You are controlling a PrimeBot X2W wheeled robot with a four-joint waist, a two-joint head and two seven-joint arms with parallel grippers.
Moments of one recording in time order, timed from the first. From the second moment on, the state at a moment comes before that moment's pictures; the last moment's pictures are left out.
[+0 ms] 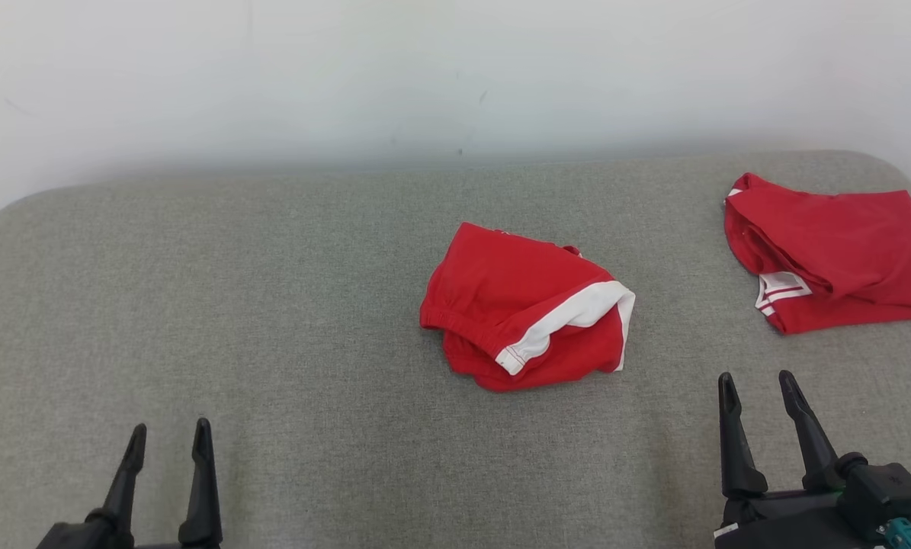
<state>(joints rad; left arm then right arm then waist) 0.01 0.20 -0.04 0.09 -0.34 -0.05 -0.26 -0.01 -0.07 0.00 0.12 0.19 0.13 -0.26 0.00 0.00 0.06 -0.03</state>
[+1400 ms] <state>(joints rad) 0.02 0.20 -0.05 0.13 -0.32 -0.06 -0.26 0.00 -0.07 0.00 0.12 0.20 0.13 -0.25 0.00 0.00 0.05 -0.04</state>
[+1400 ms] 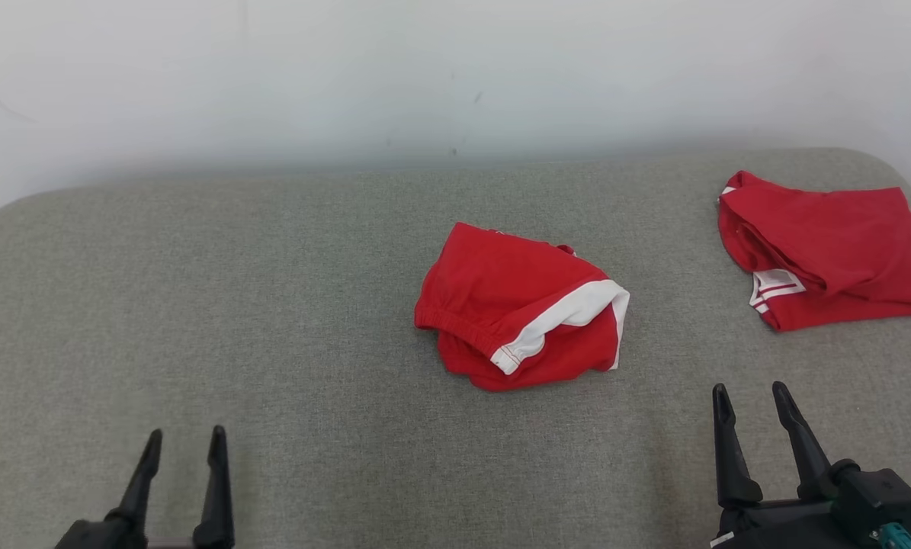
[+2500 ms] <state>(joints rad) -0.43 0.17 -0.54 0.49 -0.42 -0.13 -0.21 -0.12 -0.05 0.05 0.14 0.24 0.13 -0.26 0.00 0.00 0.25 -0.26</state>
